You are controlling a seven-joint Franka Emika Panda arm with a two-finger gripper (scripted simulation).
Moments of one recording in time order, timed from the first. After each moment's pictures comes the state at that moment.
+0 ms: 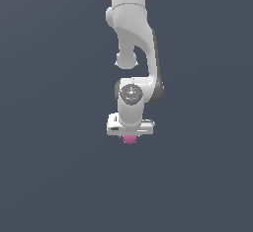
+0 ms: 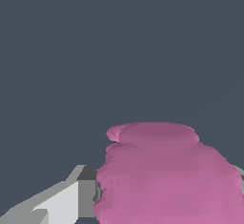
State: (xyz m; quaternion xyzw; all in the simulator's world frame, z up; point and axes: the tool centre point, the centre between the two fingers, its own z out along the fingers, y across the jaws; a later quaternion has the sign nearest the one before) arm 0.037 0.014 0.046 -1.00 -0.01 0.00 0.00
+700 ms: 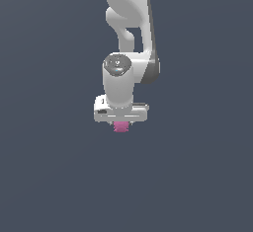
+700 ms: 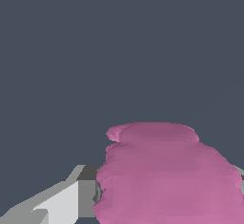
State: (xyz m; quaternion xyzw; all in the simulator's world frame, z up) arm 0.023 -0.022 0.137 -1.00 -0.01 0.00 0.00
